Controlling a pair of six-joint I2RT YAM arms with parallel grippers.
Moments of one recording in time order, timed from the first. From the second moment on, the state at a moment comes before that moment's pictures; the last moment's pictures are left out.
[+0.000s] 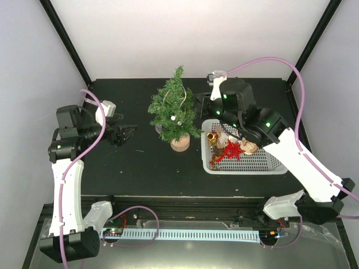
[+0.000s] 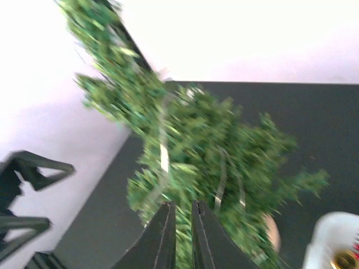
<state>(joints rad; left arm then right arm) 0.20 0.93 1.13 -0.83 0.97 0.25 0.83 1.31 1.66 -0.77 0.15 0.52</state>
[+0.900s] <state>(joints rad) 0.20 0.90 1.07 -0.73 0.97 0.18 0.83 1.50 1.70 -0.69 0.05 0.47</state>
